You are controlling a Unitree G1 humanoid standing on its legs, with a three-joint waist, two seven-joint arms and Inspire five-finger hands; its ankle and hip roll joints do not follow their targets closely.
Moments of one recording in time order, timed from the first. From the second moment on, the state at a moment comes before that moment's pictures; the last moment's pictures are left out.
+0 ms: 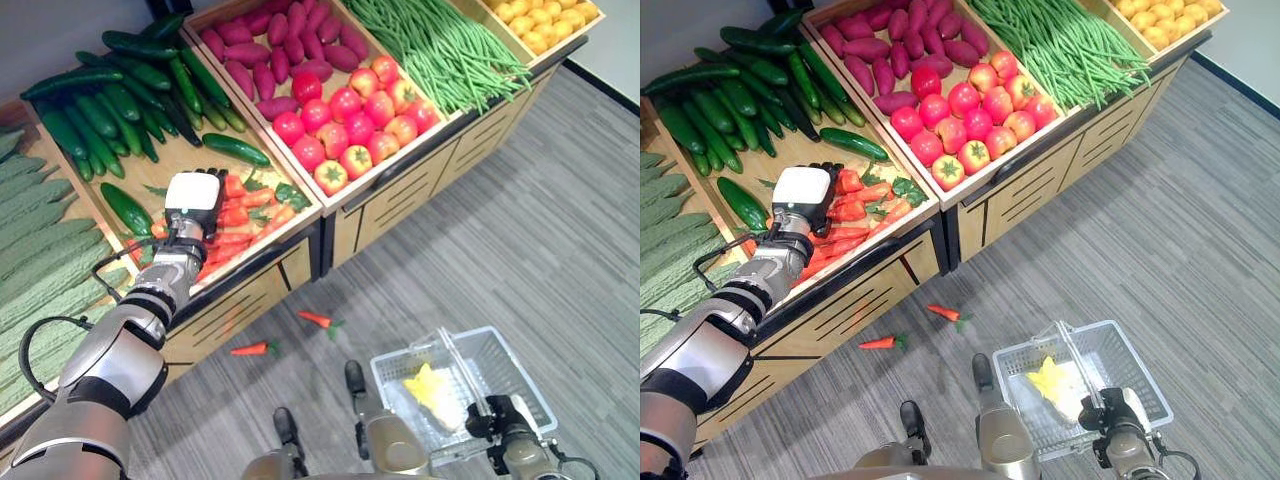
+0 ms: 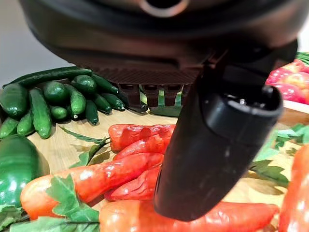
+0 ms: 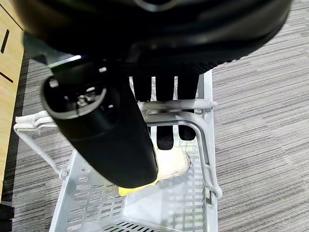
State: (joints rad) left arm -0.92 0.58 -0.68 1.12 0.63 0.04 0.40; right arm -0.10 -0.42 0.17 1.25 -0.03 -0.14 -0.24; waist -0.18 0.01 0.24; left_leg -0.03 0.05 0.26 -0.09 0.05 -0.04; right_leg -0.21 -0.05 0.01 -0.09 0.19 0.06
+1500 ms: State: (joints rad) left arm -0.93 0.65 -0.64 1.08 0.53 0.02 0.28; right arm -0.14 -0.43 0.21 1.25 -0.02 -0.14 -0.22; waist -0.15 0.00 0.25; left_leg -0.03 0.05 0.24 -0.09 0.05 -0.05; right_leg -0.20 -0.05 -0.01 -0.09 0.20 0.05
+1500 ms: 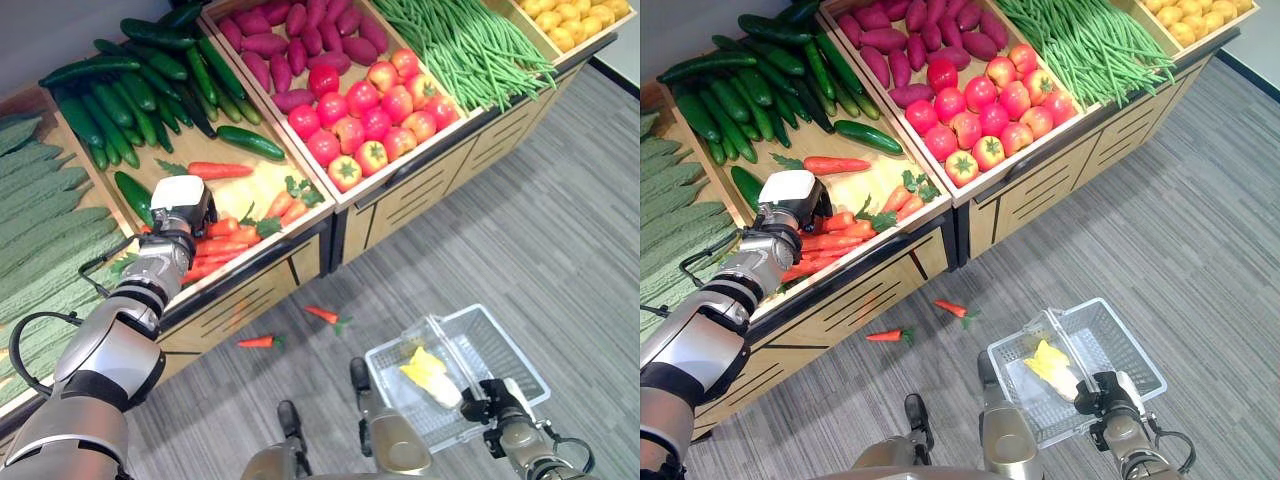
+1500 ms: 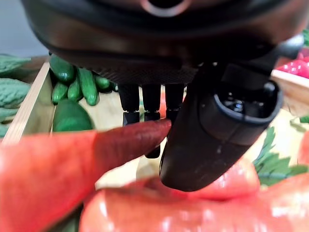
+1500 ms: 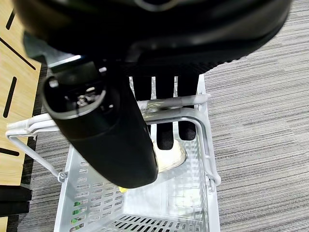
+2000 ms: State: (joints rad) left arm -0.93 0.76 -0.66 0.82 0.54 -0.01 0.33; right arm -0.11 -0.43 0.21 1.23 -0.02 -0.14 -0.22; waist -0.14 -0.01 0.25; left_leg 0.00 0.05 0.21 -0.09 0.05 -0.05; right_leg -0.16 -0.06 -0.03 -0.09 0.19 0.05
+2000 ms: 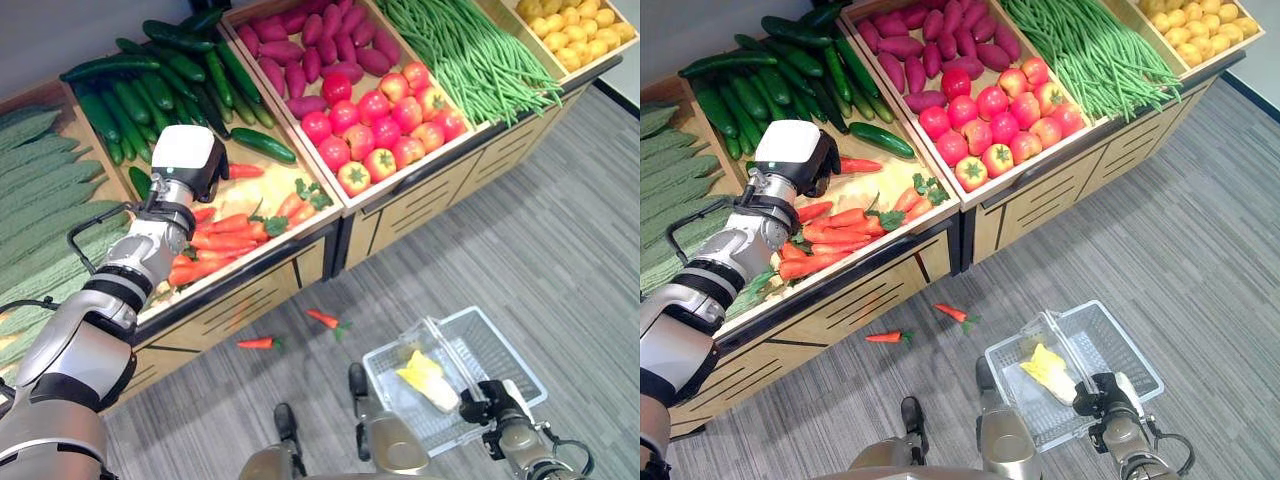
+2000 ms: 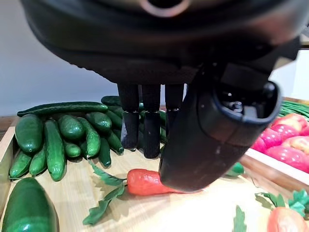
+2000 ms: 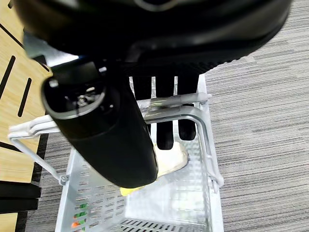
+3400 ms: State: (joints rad) left arm -0.60 0.89 -0.48 0.64 0.69 0.06 0.24; right arm -0.07 -0.42 0.20 1.25 -0.04 -0.13 -0.20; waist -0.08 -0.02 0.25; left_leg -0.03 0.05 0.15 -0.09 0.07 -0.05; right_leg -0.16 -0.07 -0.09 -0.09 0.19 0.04
